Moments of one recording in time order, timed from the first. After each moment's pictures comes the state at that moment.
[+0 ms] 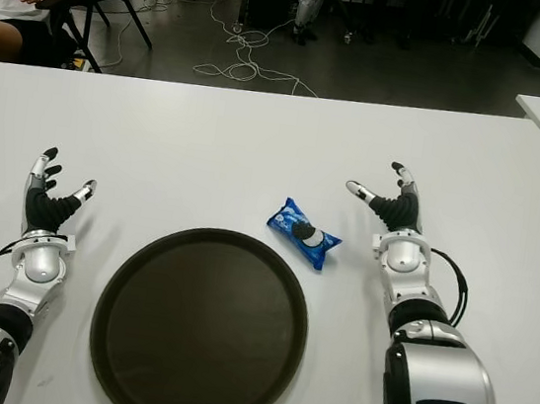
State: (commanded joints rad) left arm -0.48 0.22 0.06 1.16 0.21 -0.59 0.55; right arm -0.74 -0.23 -0.05 1.30 -0.15 -0.37 -0.23
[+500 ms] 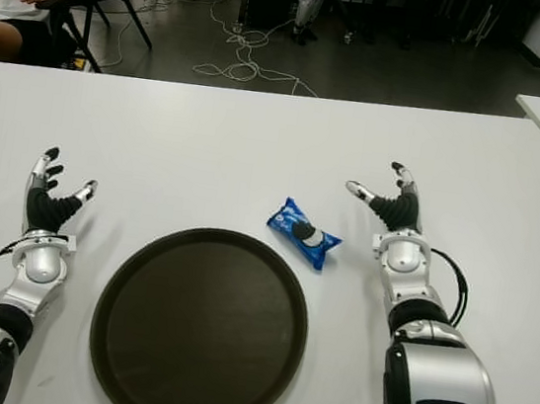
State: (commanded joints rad) left arm -0.48 0.23 0.05 1.16 0.22 -0.58 0.56; right arm -0.74 -0.23 -0.05 1.29 -0.16 -0.37 -0.22
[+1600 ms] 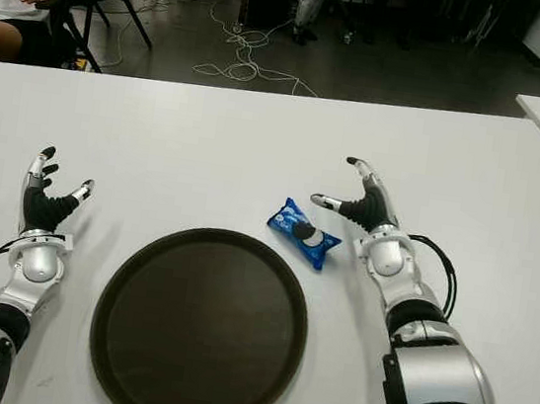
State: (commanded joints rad) left arm -0.47 0.23 0.05 1.16 0.23 -0.58 0.57; right arm -0.71 -0.25 0.14 1.28 -0.34 -0.52 -0.18
